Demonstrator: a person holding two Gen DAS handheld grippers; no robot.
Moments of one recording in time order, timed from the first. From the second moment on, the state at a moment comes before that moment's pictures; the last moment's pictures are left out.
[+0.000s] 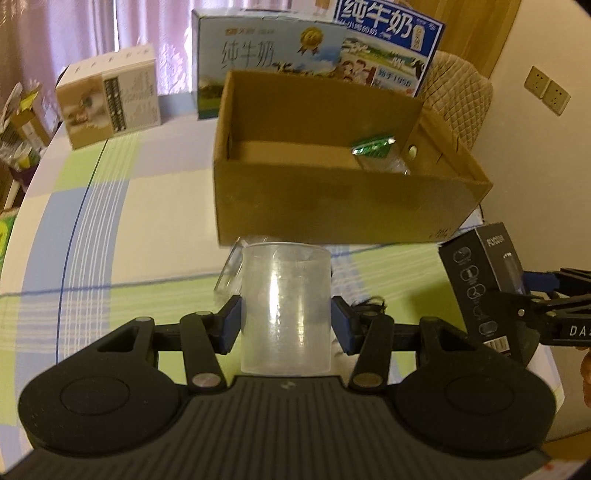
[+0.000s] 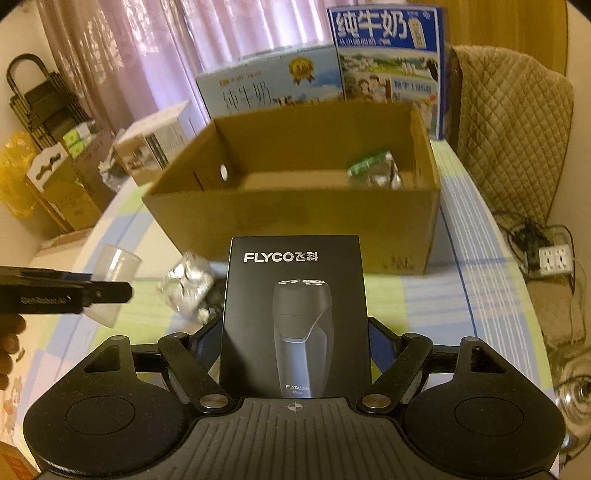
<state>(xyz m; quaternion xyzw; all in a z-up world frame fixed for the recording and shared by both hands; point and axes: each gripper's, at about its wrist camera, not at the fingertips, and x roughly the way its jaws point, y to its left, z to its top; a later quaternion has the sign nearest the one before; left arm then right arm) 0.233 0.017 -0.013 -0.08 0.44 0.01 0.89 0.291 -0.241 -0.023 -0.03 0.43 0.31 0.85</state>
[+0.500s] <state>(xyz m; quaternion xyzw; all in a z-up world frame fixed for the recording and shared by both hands) 0.299 0.008 0.024 -0.07 0.40 0.00 0.91 0.352 -0.211 0.028 0.00 0.37 0.36 0.86</state>
